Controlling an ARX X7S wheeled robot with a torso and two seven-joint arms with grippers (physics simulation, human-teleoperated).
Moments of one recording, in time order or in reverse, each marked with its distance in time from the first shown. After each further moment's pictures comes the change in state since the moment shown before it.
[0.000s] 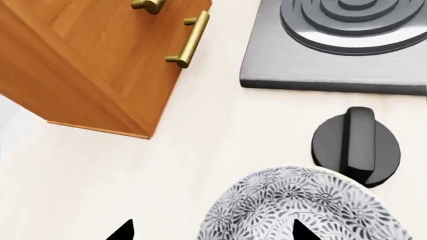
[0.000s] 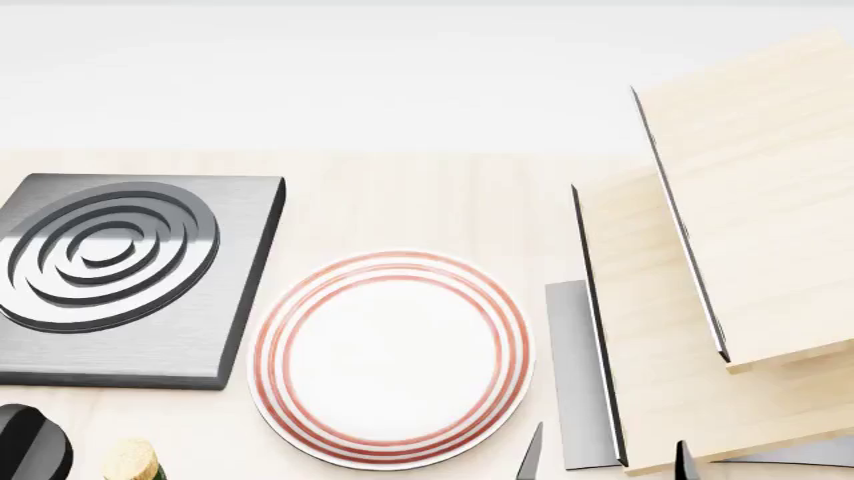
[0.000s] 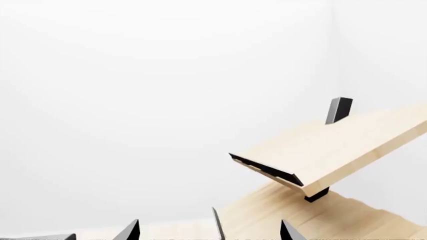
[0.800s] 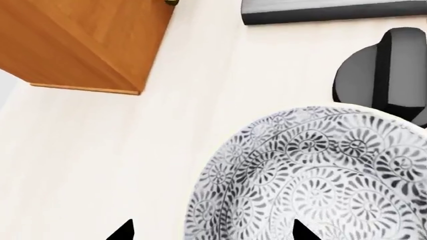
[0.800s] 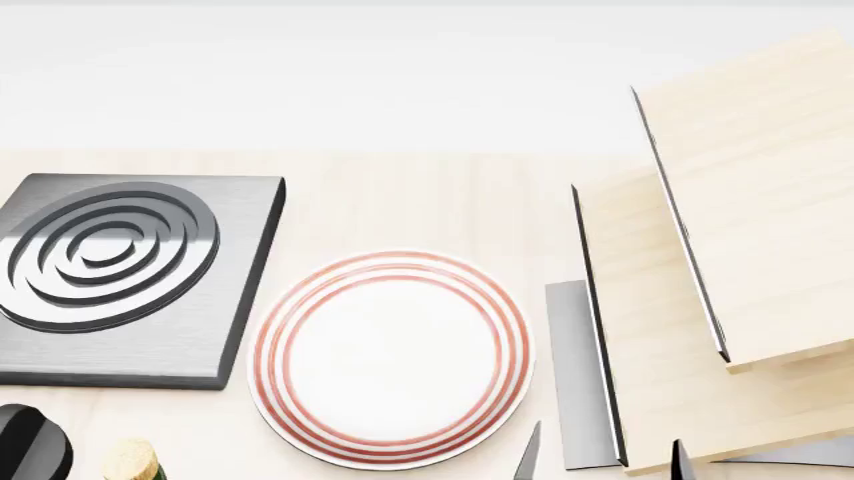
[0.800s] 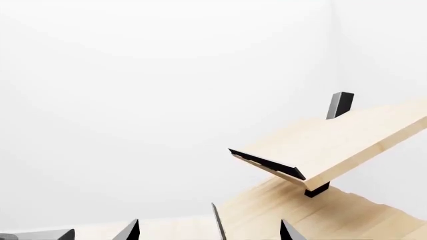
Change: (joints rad) left arm 0.015 0.043 0.154 -0.063 0.129 0.001 0.053; right arm 0.016 0.005 -0.016 0.023 0.005 0.001 0.013
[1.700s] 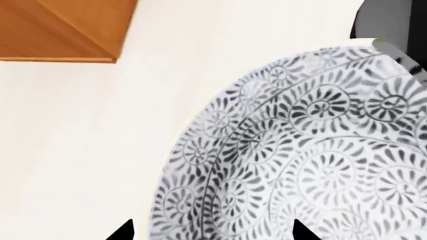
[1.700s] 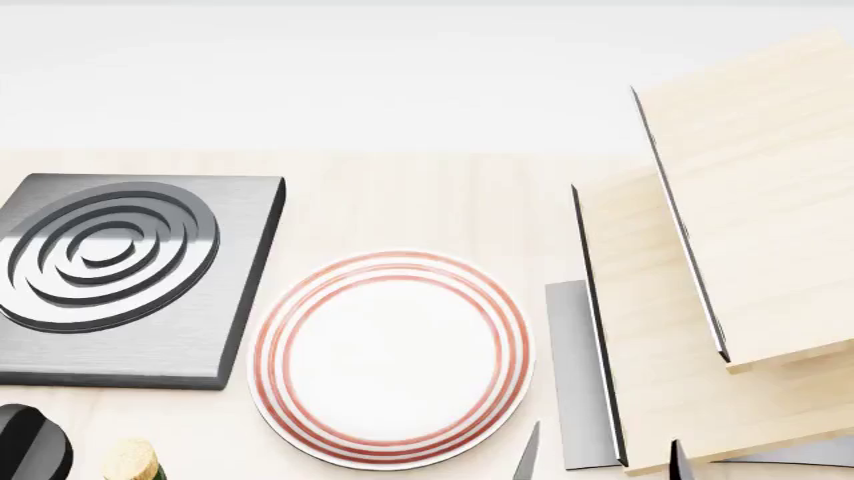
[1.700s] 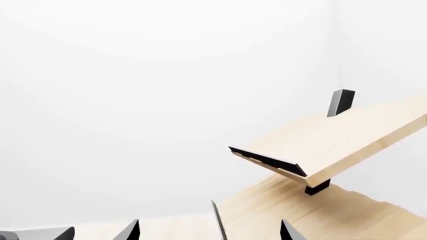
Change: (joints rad) left arm -0.095 0.065 0.218 -0.099 0.161 0.013 0.076; right arm 0.009 0.009 -0.016 0.013 0.005 -0.003 0.015
